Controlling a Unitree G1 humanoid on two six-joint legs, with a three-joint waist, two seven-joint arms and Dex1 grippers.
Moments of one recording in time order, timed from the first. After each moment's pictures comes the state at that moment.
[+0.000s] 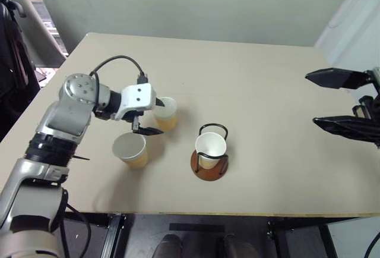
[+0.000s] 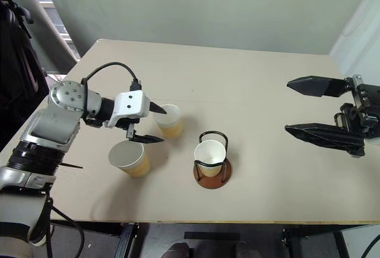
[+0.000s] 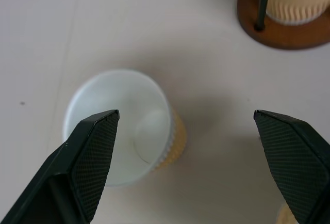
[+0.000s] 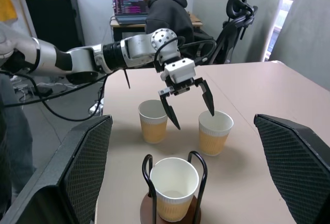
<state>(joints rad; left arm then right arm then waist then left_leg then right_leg) -0.87 0.88 -0.28 0.29 -0.05 0.09 -1.38 -0.46 -1.05 -0.57 -0.40 1.14 0.91 1.16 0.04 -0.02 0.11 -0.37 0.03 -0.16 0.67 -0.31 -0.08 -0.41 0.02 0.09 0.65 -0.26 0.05</state>
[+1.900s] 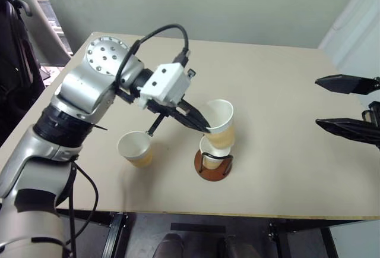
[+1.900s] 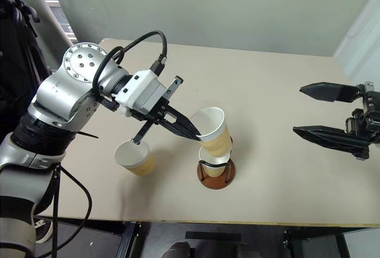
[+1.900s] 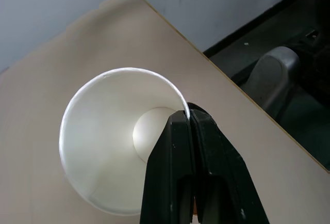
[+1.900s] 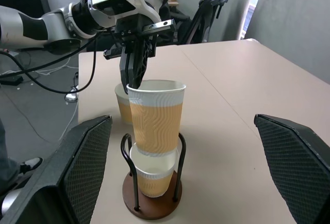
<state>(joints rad) -1.15 0.87 -0.48 0.02 -0.60 0.15 -1.58 -0.31 -1.12 -0.62 -0.38 1.09 0.81 1.16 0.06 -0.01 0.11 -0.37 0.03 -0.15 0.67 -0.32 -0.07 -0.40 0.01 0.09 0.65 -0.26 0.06</state>
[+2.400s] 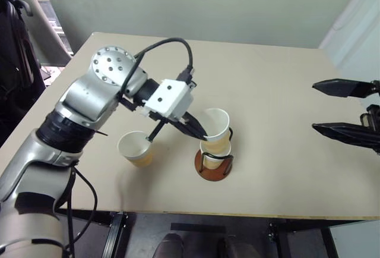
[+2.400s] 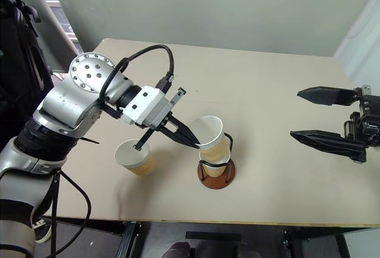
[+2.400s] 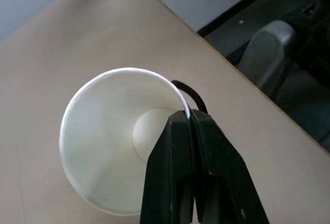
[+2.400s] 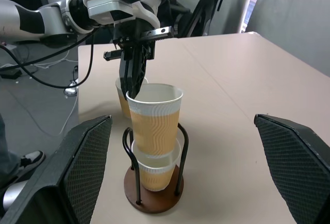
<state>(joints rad) -1.11 0.87 -0.50 -0.01 -0.50 0.10 -1.58 -0.28 -1.14 -0.62 -0.40 1.09 0.81 1.15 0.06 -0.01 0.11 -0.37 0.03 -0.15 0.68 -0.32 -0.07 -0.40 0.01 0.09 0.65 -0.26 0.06</state>
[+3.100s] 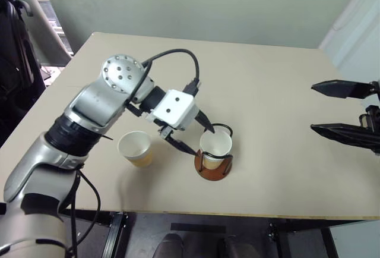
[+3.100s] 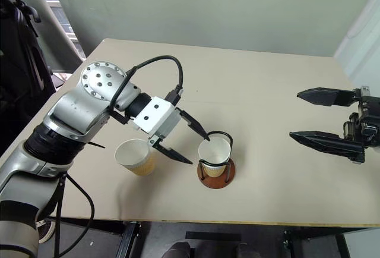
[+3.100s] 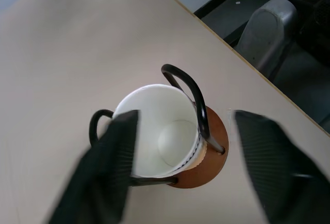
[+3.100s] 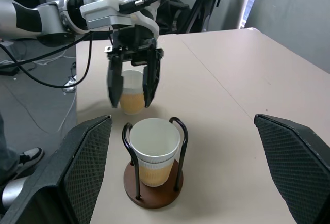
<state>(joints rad) -1.08 0.84 -0.50 -0.02 -0.40 0.09 -1.58 -0.29 -1.14 -0.60 -0.41 1.08 0.80 1.14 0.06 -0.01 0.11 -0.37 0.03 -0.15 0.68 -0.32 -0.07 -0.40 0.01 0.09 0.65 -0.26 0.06</state>
